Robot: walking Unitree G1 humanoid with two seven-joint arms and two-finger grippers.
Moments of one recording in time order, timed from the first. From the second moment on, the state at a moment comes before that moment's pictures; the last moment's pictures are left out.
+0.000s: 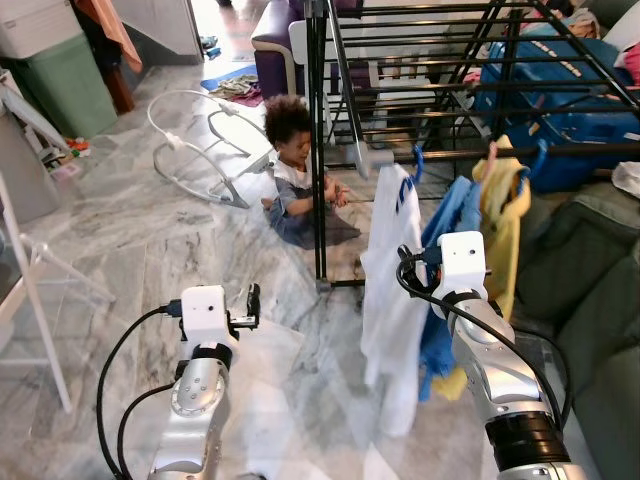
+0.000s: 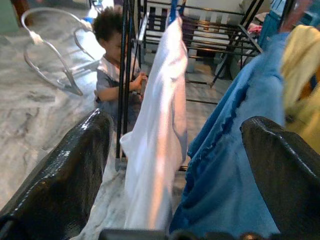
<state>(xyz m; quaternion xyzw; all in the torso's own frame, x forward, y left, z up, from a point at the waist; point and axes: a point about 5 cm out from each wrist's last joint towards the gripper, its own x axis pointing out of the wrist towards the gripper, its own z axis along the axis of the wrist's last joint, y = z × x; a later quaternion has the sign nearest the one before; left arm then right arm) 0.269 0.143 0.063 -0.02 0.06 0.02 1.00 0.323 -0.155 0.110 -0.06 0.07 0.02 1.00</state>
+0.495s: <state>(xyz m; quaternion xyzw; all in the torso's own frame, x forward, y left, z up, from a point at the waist) 0.271 0.145 0.062 -0.02 0.06 0.02 1.00 0.326 -0.159 0.116 -0.06 0.06 0.02 1.00</state>
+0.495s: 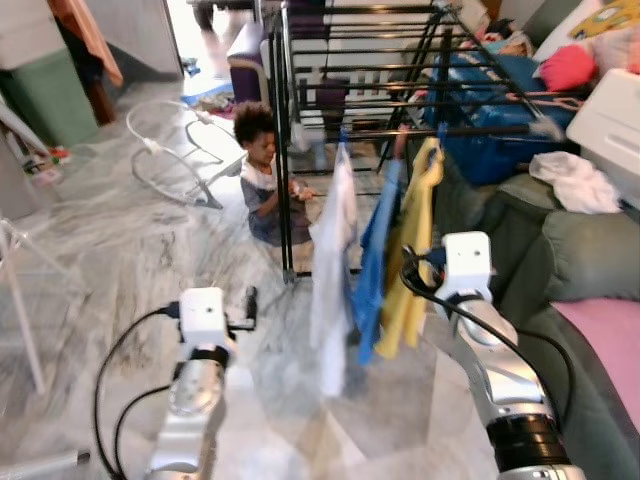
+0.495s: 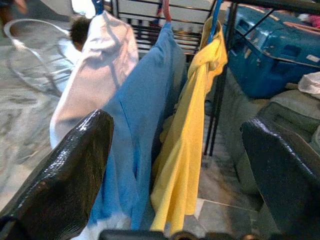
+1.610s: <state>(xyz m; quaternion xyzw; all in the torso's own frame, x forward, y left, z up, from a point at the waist) 0.248 0.170 0.022 0.01 0.14 0.02 0.99 0.297 -0.173 0.060 -0.04 0.15 -0.01 0.99</state>
